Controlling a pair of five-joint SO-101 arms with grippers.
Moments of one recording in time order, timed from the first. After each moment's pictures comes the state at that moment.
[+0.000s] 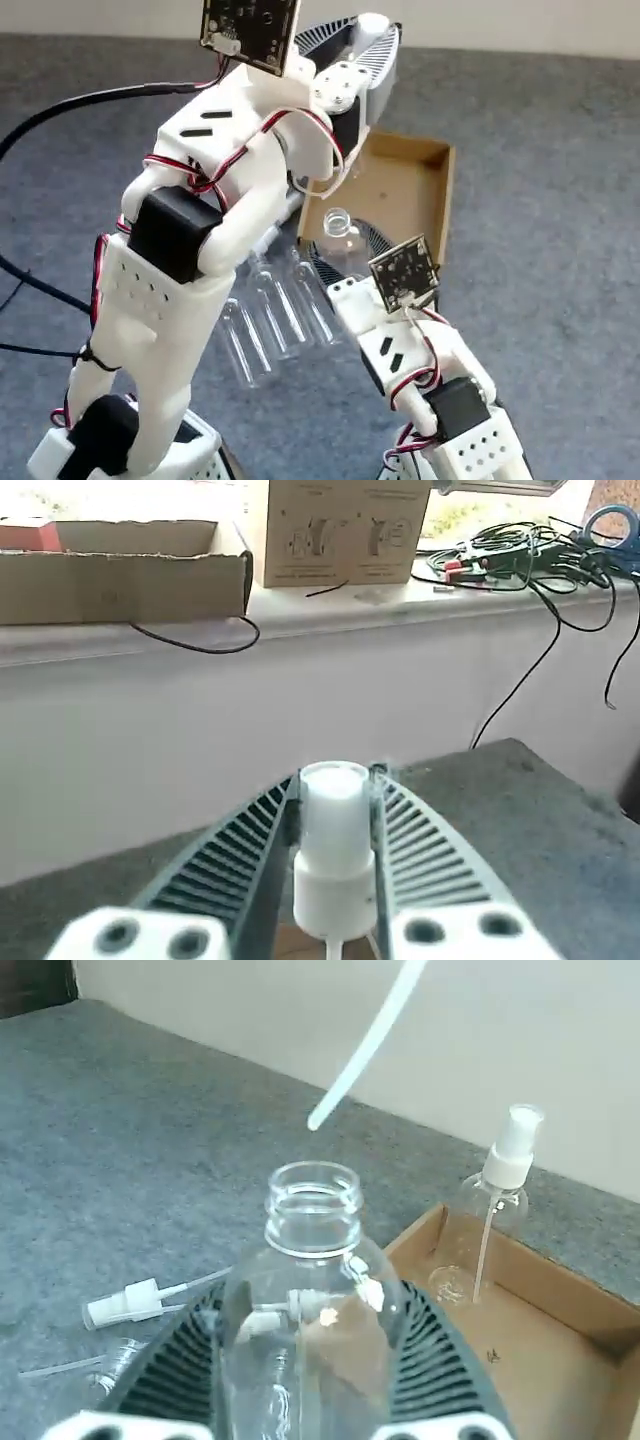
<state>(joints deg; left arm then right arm) 28.4 -17.8 -23.7 53.6 11.4 -30.3 -85.9 74.3 32.2 7.4</state>
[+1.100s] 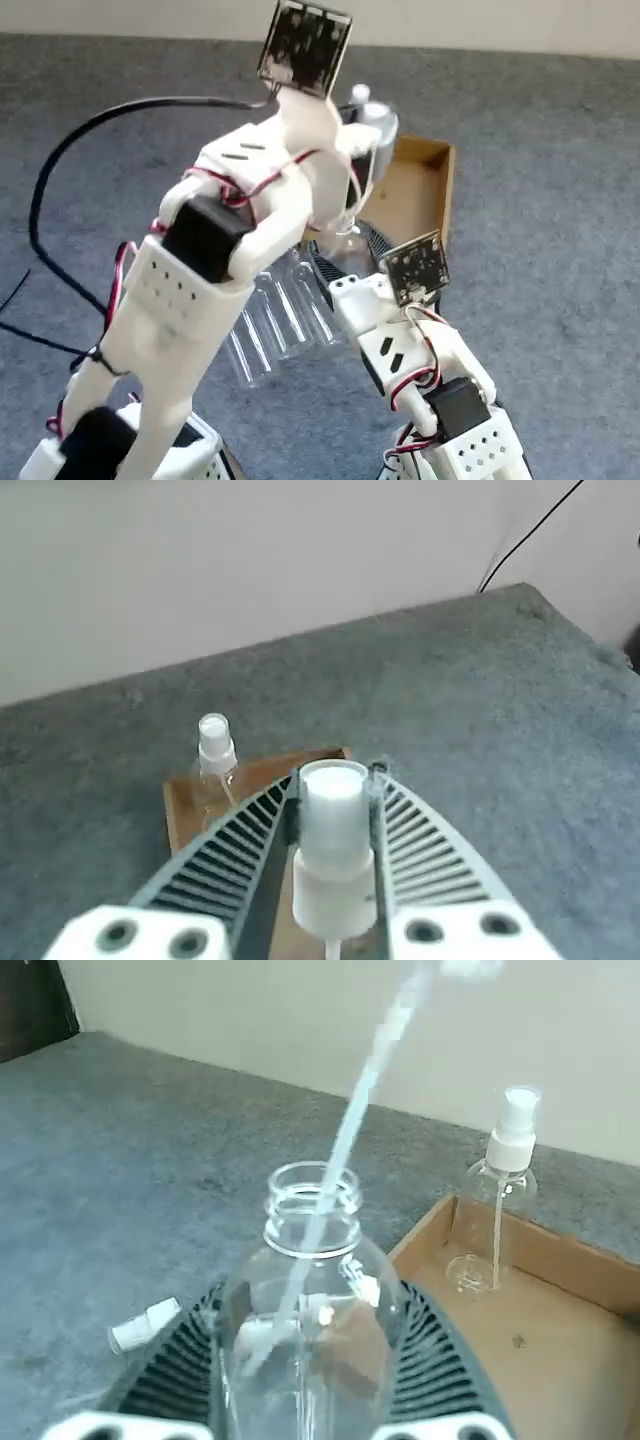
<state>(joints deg) 30.8 -23.2 -6.6 60.9 15.6 -28.8 -86.0 74.2 32.2 -0.9</state>
